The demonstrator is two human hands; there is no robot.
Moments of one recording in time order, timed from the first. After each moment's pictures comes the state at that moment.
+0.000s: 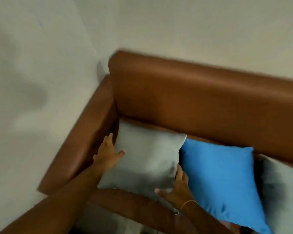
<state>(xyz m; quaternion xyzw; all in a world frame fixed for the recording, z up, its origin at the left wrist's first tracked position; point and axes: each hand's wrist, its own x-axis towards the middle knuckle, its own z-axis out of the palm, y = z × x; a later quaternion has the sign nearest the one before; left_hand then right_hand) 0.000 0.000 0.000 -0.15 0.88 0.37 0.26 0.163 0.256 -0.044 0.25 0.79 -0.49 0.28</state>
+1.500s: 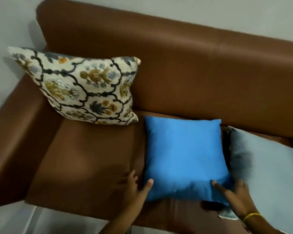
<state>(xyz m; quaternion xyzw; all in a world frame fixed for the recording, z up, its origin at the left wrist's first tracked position) 0.212 0.200 -0.138 -0.21 0.74 0.52 0.36 0.312 0.505 -0.082 0.55 0.73 -0.36 0.19</state>
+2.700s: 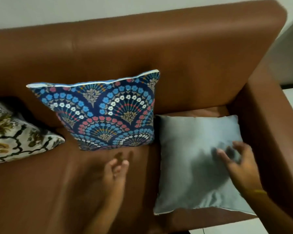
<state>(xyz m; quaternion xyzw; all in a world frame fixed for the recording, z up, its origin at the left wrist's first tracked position) 0.228 0.455 -0.099 -0.19 0.80 0.50 0.27 0.414 0.760 -0.066 0.57 0.69 -0.44 -0.06</state>
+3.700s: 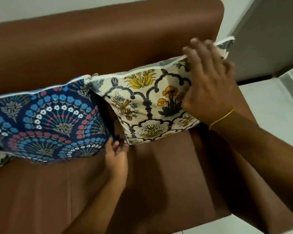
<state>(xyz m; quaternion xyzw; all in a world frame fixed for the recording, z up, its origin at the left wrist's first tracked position) 0.251 0.656 -0.119 -0.23 0.73 0.59 0.27 0.303 0.910 0.036 0.26 0.95 -0.06 -0.13</state>
